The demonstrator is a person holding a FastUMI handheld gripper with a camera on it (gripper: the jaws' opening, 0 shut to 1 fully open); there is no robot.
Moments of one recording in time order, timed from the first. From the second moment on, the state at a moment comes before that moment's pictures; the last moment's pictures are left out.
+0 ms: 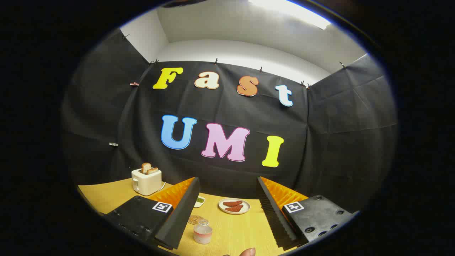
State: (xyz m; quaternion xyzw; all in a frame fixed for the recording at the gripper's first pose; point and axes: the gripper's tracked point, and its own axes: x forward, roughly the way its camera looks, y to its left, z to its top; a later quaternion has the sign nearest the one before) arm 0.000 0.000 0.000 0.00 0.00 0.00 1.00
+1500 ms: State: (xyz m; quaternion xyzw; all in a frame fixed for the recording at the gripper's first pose) arm 0.013 0.032 -0.102 0.06 0.04 0.03 1.00
